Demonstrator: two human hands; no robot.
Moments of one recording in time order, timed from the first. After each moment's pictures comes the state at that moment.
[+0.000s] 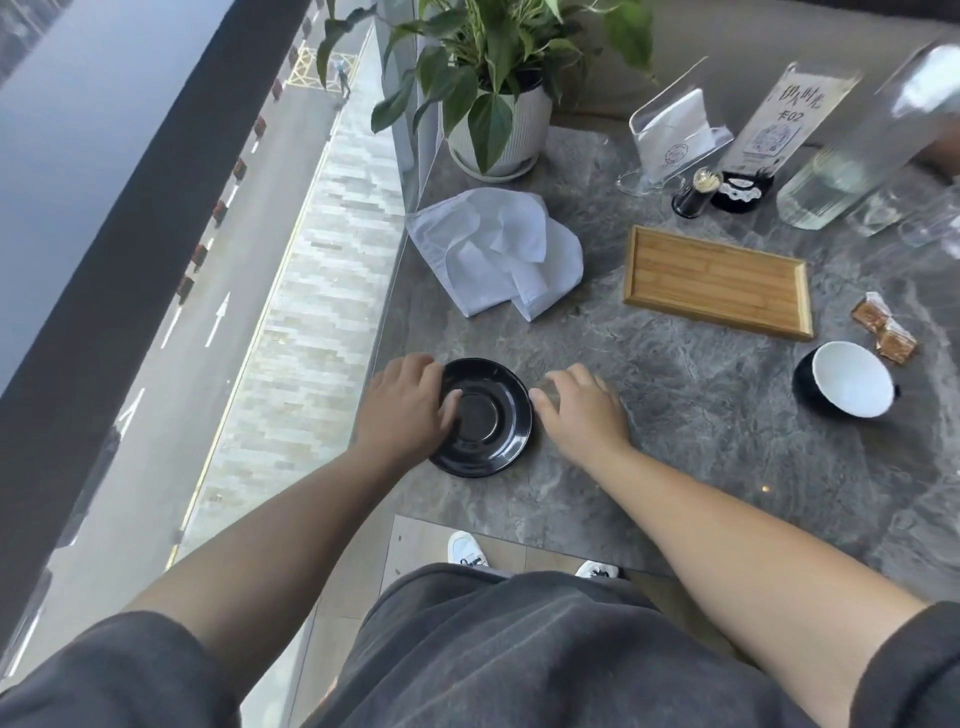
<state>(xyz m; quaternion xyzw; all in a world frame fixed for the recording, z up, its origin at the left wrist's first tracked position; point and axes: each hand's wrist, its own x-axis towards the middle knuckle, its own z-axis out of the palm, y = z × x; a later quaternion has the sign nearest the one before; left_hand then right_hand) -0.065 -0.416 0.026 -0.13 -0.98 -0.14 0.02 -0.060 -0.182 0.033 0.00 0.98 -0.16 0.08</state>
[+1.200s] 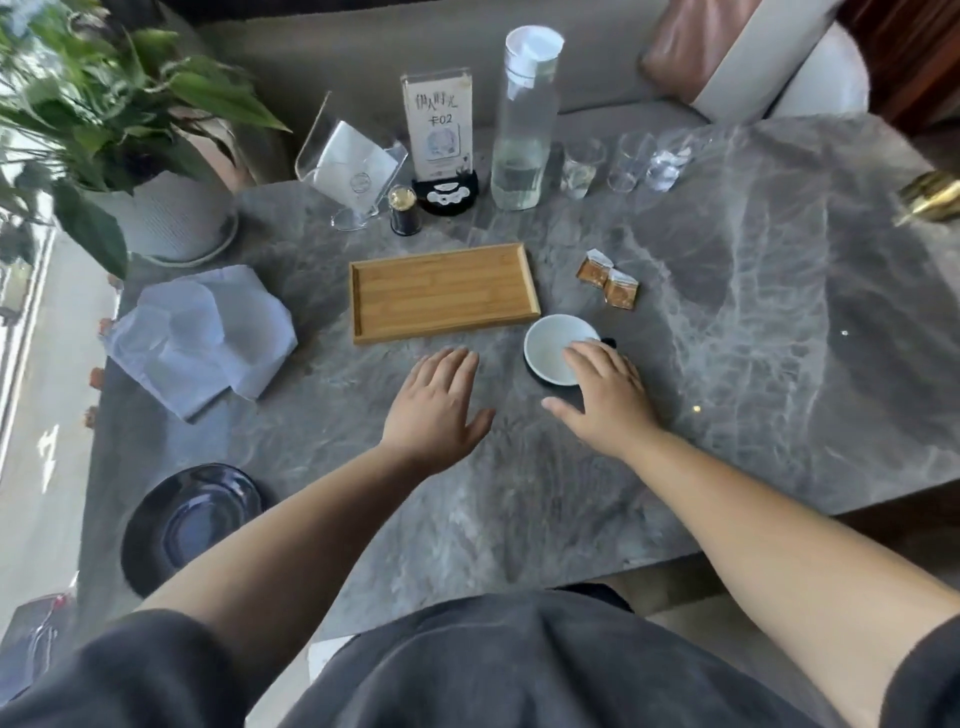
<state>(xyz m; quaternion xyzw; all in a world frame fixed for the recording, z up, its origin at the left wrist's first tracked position) -0.089 -0.061 0.052 -0.36 -0.93 -0.10 -0.02 -0.012 0.172 0.053 0.06 0.99 -0.13 0.00</state>
